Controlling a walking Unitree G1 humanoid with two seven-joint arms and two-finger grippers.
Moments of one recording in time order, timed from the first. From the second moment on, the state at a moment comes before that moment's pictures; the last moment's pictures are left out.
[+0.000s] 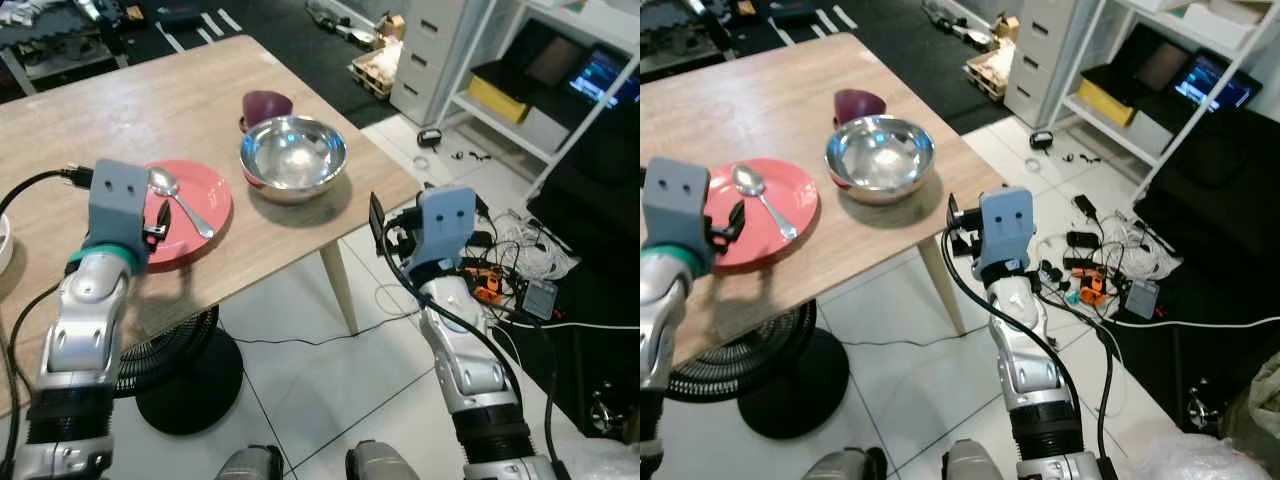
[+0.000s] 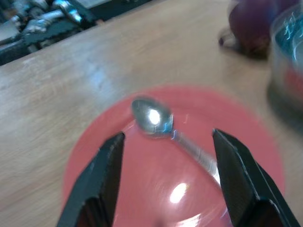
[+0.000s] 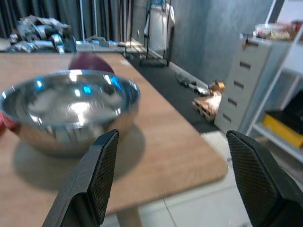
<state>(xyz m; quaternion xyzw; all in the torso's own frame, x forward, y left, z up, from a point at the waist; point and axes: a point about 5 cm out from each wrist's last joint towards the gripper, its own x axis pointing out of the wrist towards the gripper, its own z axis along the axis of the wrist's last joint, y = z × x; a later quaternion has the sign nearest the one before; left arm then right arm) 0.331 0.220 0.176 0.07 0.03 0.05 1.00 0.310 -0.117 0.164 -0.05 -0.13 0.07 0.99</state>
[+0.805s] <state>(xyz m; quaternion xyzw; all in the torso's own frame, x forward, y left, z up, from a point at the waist) 0.375 0.197 0.145 -0.08 0.16 0.13 0.98 0.299 -0.121 0.172 -0.05 -0.14 0.07 0.99</state>
